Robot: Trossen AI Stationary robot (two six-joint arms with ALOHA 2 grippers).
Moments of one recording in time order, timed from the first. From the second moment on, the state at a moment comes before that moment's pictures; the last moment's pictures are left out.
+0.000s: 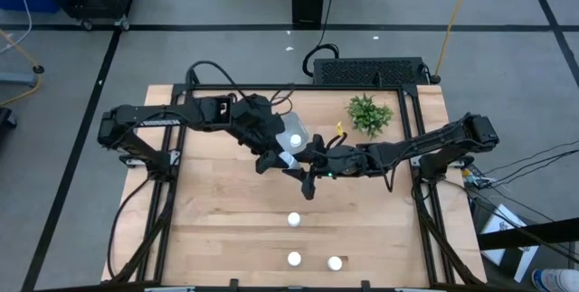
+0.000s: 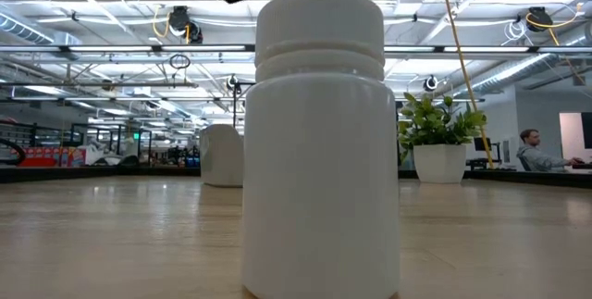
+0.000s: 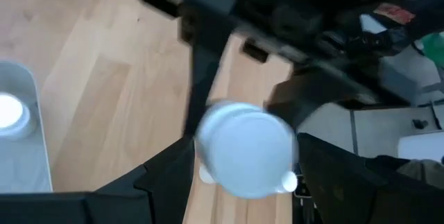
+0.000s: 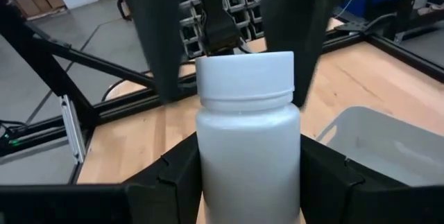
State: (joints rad) left arm 0.08 1.53 1.52 -0.72 0.39 -0.43; right arm 0.19 1.53 1.08 0.13 0.30 0.36
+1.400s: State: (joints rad) left arm 0.21 1.54 1.52 -0.84 0.36 -0.35; right arm 0.21 1.53 0.96 0.00 0.34 0.59
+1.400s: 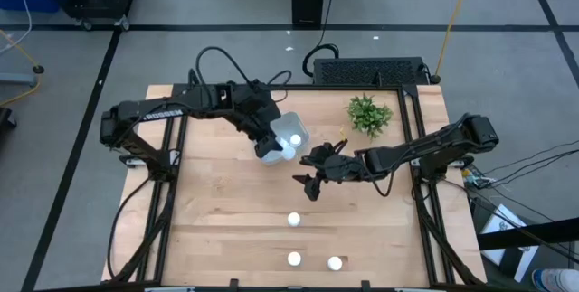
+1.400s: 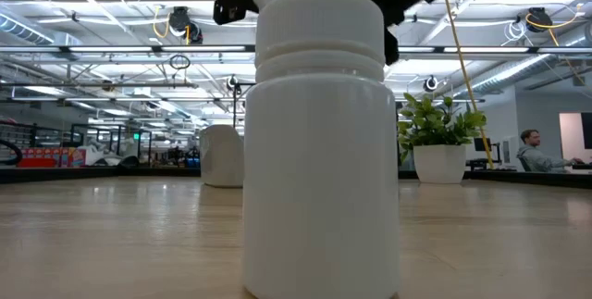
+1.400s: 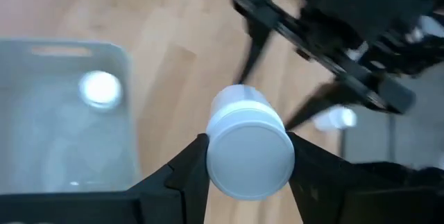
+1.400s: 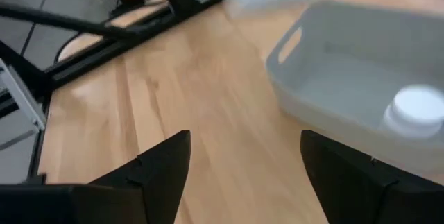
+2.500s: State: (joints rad) left arm 0.44 1.77 1.53 -0.84 0.25 -0.03; right arm 0.19 1.12 0.68 0.14 0.55 0.66
